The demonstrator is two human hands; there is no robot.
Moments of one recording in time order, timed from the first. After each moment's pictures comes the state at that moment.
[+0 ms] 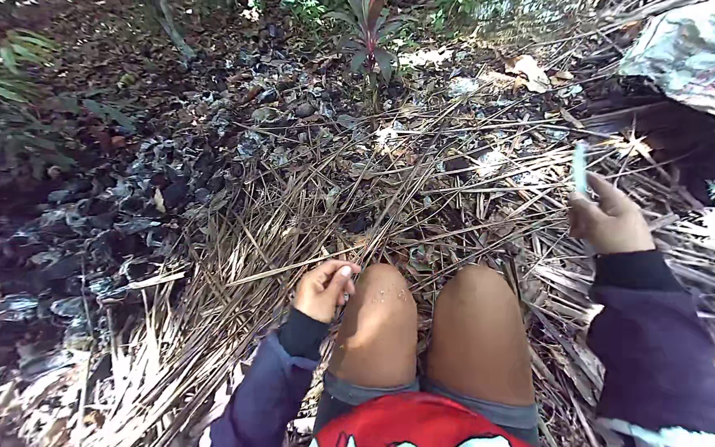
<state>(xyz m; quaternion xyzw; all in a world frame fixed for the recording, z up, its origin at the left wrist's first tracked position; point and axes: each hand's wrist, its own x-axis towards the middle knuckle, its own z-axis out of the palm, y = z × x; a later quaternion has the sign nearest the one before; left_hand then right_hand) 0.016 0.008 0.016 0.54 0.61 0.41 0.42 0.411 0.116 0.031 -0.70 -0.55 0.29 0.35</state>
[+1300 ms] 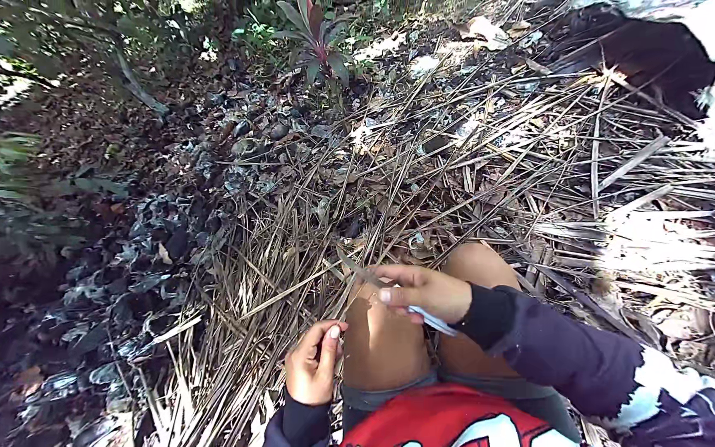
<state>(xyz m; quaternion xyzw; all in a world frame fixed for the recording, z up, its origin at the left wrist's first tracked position) 0.012 -0.059 -0.018 0.64 0.57 0.46 0.25 0.250 0.039 0.028 -0.27 -0.54 0.76 0.24</state>
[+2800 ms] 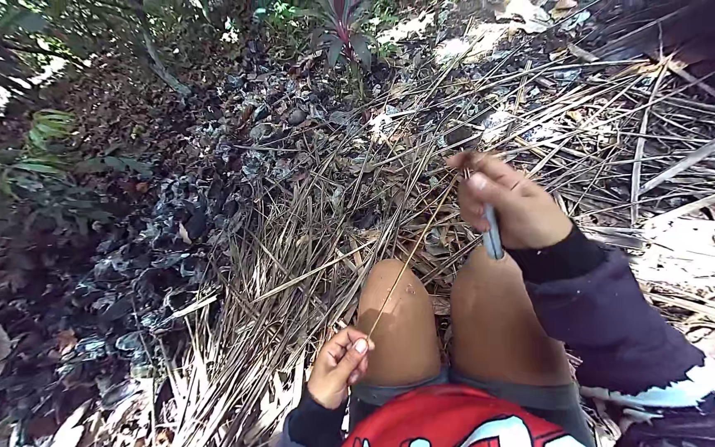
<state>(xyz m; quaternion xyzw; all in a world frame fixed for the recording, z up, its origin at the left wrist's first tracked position) 0.013 -0.074 -0.021 0.40 0.47 0.46 0.63 0.302 0.099 0.042 -0.25 -0.56 0.61 0.50</state>
